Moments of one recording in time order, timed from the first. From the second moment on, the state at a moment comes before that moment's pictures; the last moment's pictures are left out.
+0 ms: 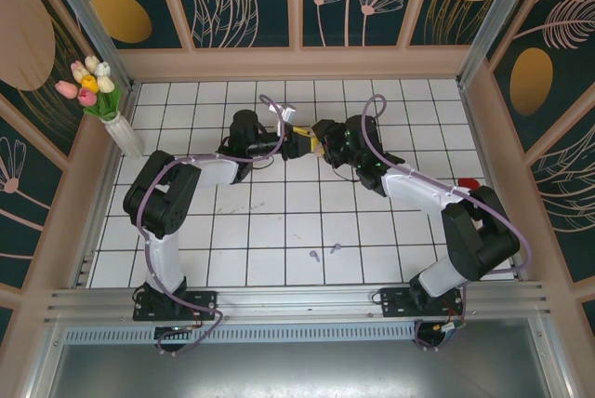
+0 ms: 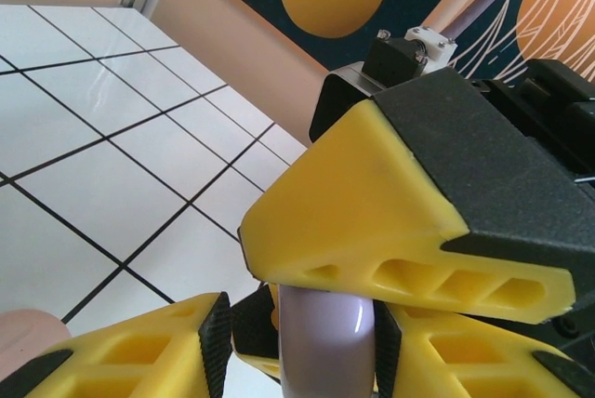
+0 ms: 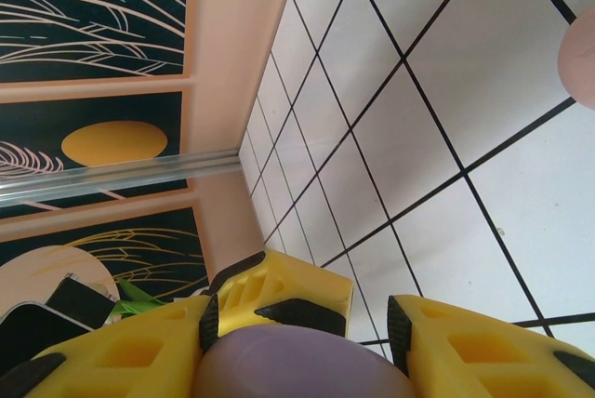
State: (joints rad) left arm -0.49 1.94 1.06 0.77 0.88 -0.53; right arm 0.56 1.53 0.90 0.21 -0.16 1.45
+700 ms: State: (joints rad) left arm -0.49 1.94 1.05 0.83 0.91 -0.61; right arm 0.54 1.52 0.90 0.22 -0.17 1.42
